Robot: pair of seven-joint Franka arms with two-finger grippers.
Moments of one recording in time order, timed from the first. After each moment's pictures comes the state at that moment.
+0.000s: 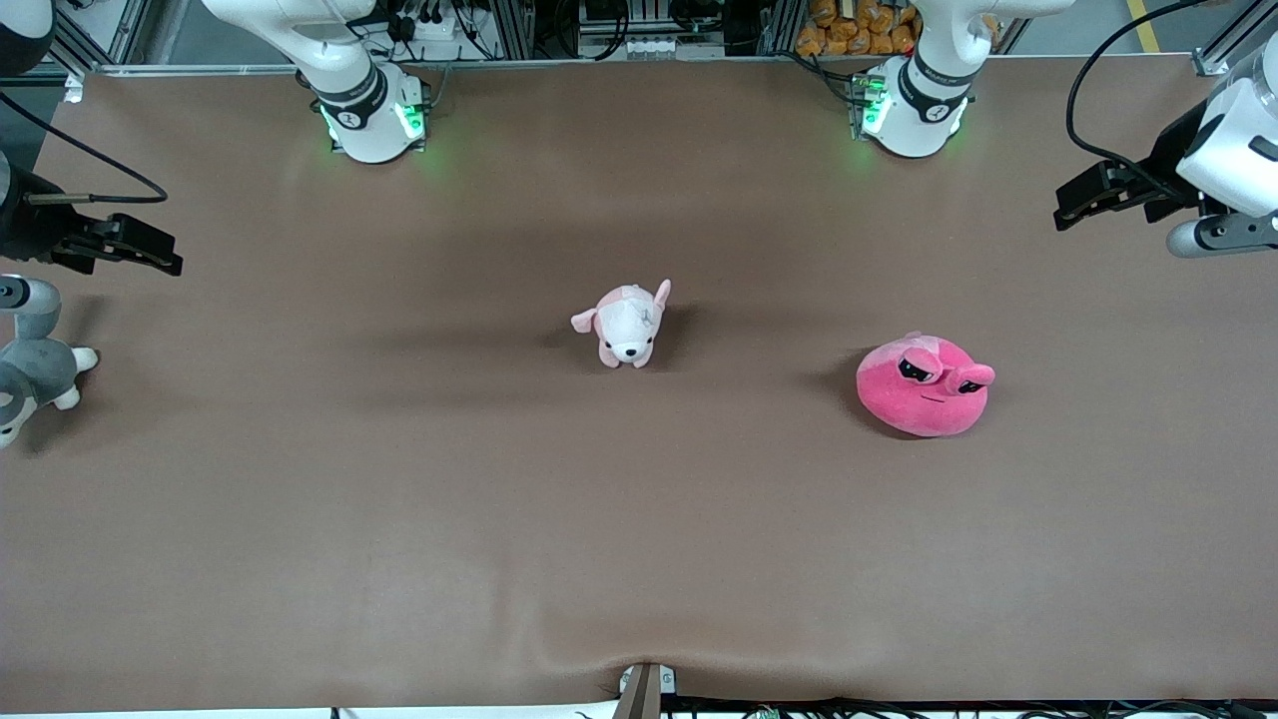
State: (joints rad) left arm -0.11 -0.02 0.00 -1.54 0.02 1.41 -0.22; right arm 0.05 0.08 -0.05 -1.47 0.00 1.40 0.03
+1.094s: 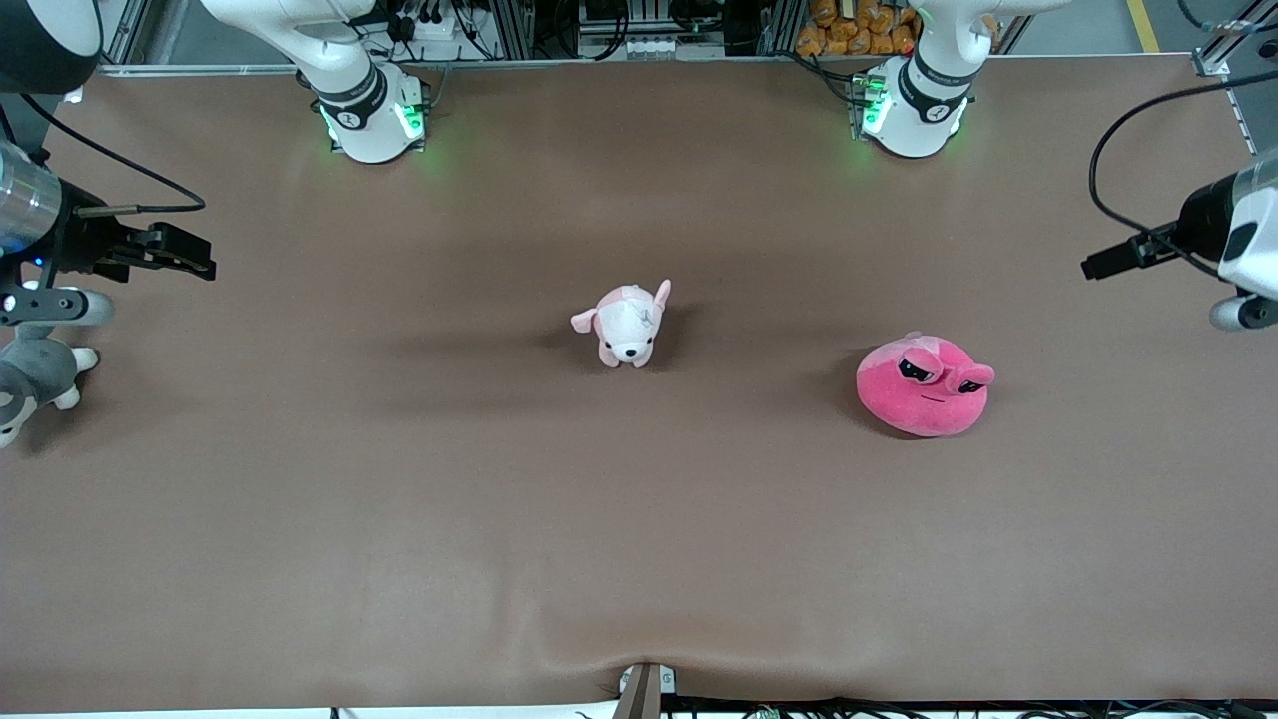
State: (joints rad) left arm -0.02 0.08 0.01 -1.56 0.03 1.43 -0.40; right arm 0.09 0.11 -0.04 -1.47 0.00 1.40 0.03
